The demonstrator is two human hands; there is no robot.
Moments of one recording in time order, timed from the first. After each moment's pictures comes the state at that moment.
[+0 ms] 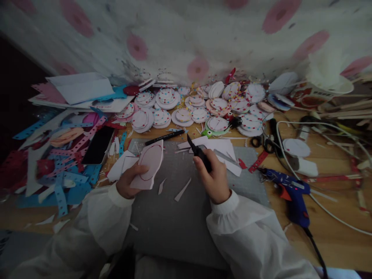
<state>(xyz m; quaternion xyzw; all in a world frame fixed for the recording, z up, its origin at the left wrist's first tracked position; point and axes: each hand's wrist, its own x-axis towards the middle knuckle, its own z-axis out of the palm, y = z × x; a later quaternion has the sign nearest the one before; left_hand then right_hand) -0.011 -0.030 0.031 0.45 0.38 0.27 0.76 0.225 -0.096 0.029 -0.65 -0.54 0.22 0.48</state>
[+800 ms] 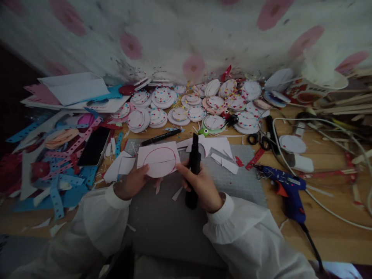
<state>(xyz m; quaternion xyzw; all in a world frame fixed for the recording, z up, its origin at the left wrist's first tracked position) 0.002 -0.031 0.025 0.42 0.32 0.27 0.80 0.190 -0.102 0.041 -0.52 -0.25 0.63 0.52</state>
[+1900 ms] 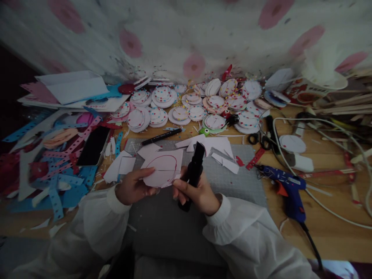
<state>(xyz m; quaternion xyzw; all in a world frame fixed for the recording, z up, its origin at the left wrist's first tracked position) 0.002 -0.040 0.031 0.27 0.35 0.16 0.88 0.187 -0.115 0.034 -0.39 -0.36 0.67 0.52</state>
